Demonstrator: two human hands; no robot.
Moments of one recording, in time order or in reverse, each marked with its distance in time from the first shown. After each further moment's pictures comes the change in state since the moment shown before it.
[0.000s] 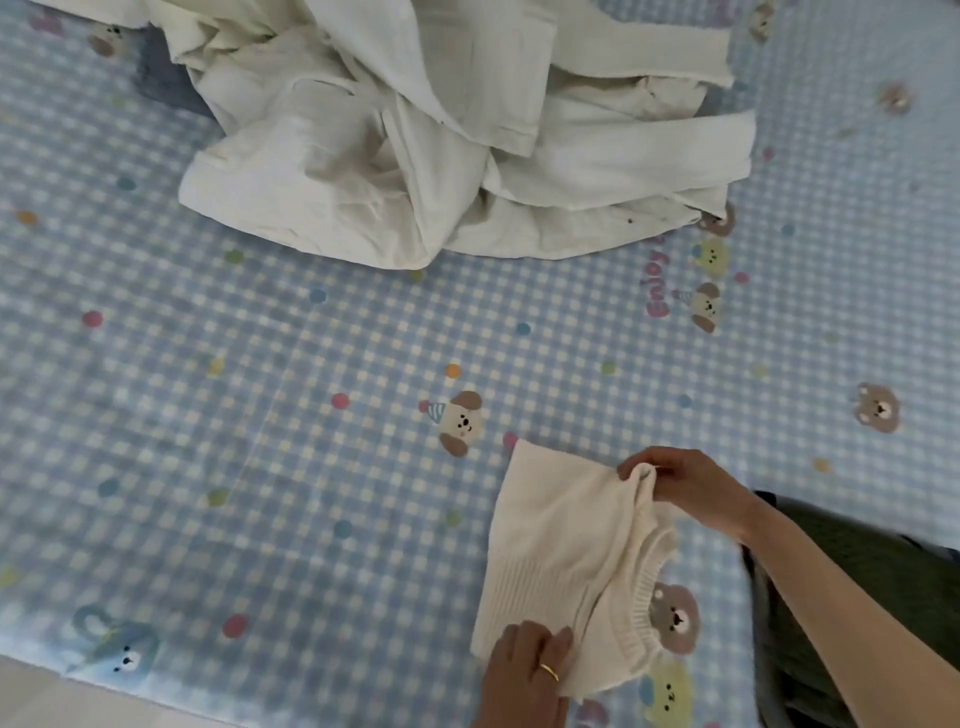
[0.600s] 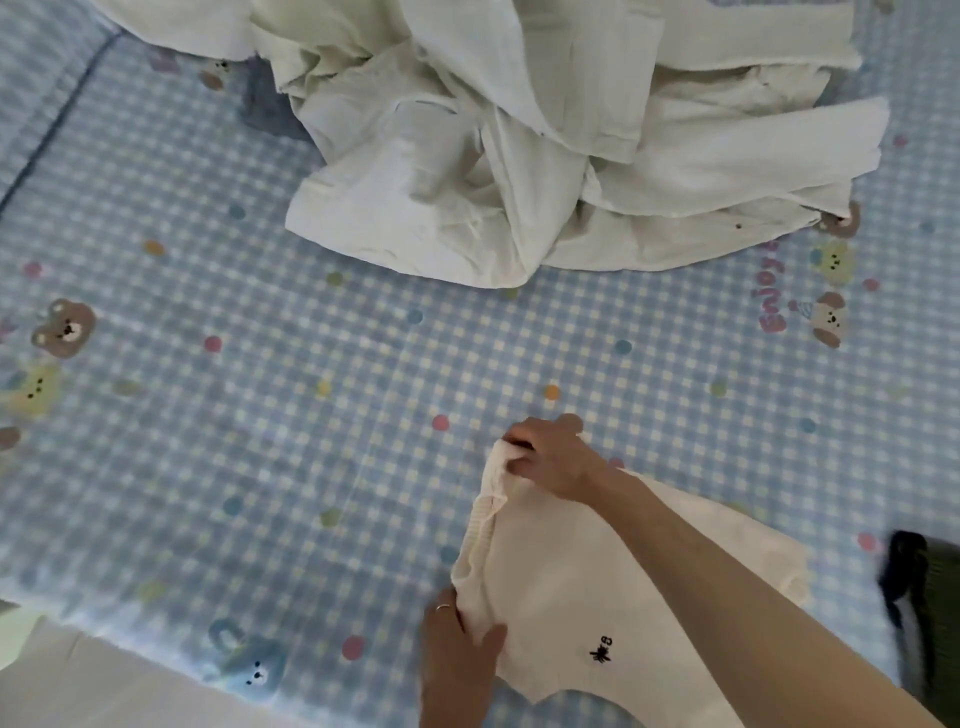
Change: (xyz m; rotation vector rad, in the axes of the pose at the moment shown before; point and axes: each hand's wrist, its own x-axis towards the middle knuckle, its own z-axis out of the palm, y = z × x) left_hand 0.002 -0.140 -0.074 -0.312 -0.024 -1.055; right_hand 0.127 -0.137 0.176 -0.477 -0.056 -0.328
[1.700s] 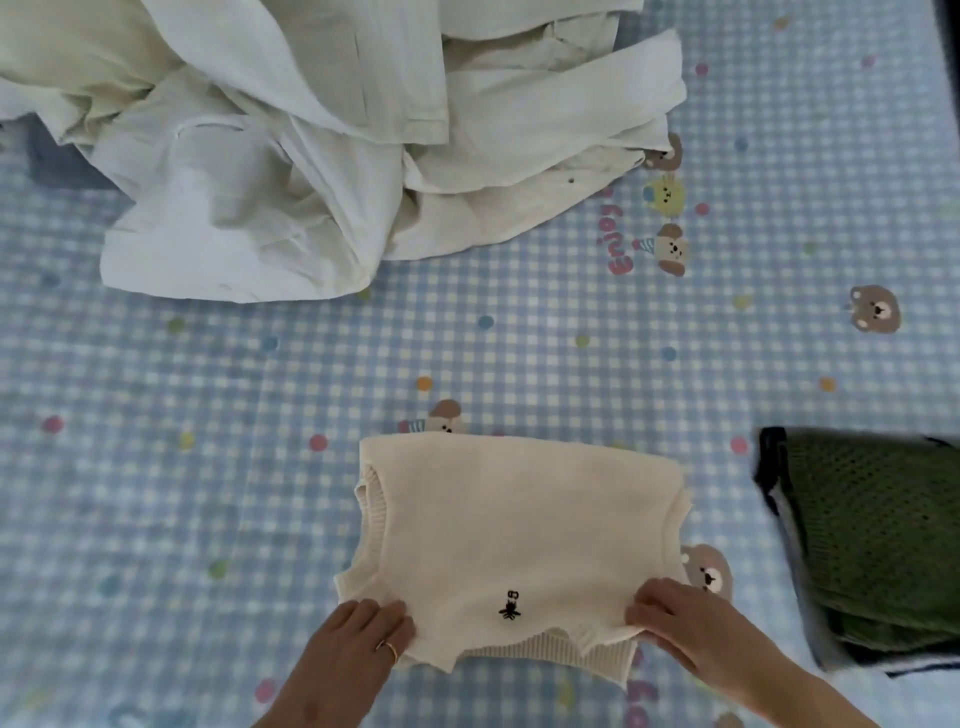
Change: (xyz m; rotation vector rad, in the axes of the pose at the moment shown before) left_hand 0.013 0.023 -0.044 1.144 0.003 1.534; right_hand -0.274 0.155 0.043 -0.429 0.304 -0.208
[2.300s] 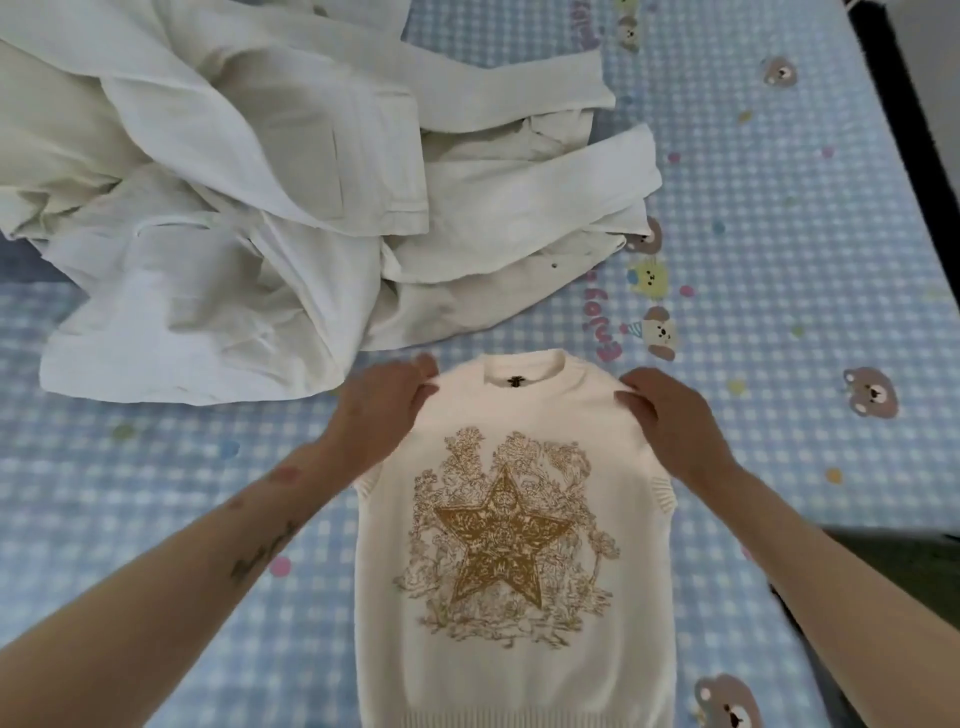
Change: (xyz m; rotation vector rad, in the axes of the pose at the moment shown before) left_hand 0.274 -0.174 -0.076 -0.230 0.190 -0.316; right_hand 0.206 0.146 -0.106 0.158 0.421 0.547
